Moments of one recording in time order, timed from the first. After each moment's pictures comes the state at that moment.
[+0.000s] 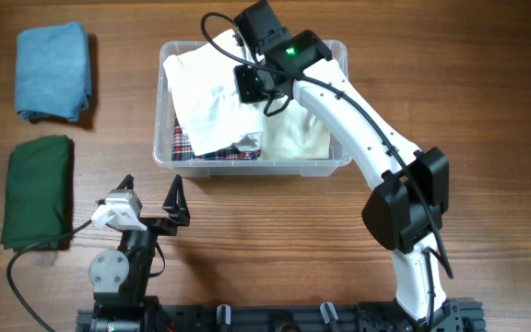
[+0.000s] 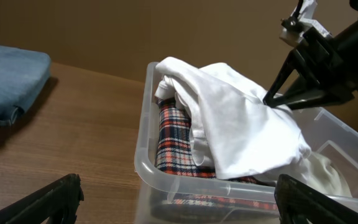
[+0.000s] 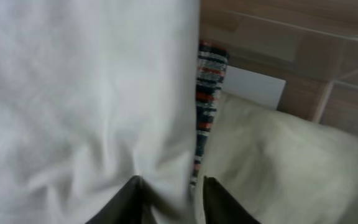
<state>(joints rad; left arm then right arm) -0.02 0.01 0.01 -0.07 0.10 -0.29 0.60 2.18 2.09 -1.03 -0.05 0.31</state>
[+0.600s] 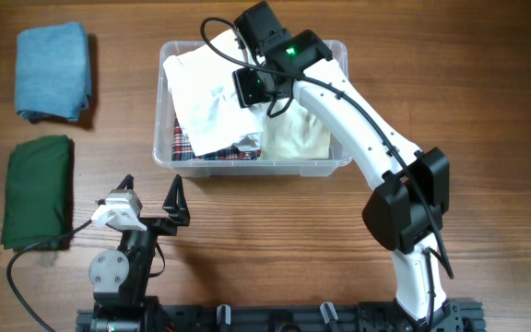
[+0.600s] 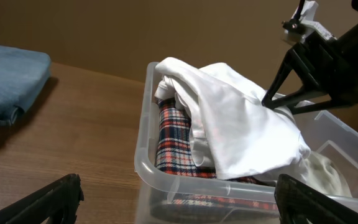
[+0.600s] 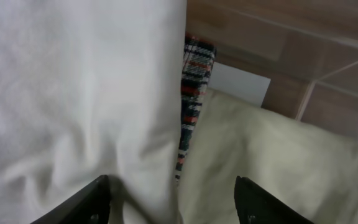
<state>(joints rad) -0.02 0.01 0.01 -0.07 0.10 -0.29 0.60 2.17 2.09 -1.05 -0.01 0.27</state>
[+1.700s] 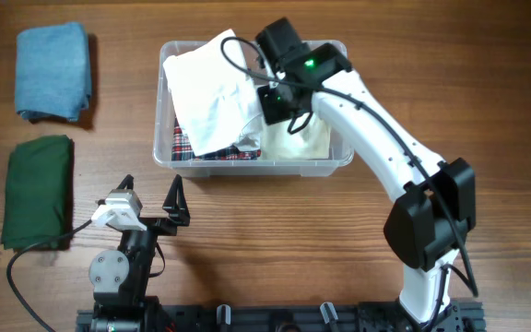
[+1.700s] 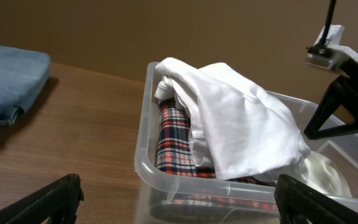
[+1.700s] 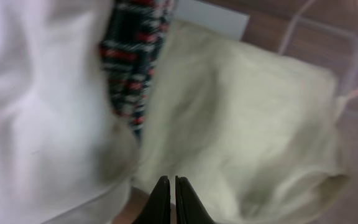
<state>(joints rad) -0.02 0.01 0.01 -0.07 0.10 -0.29 0.58 2.03 1.86 -1.06 -0.02 0.24</state>
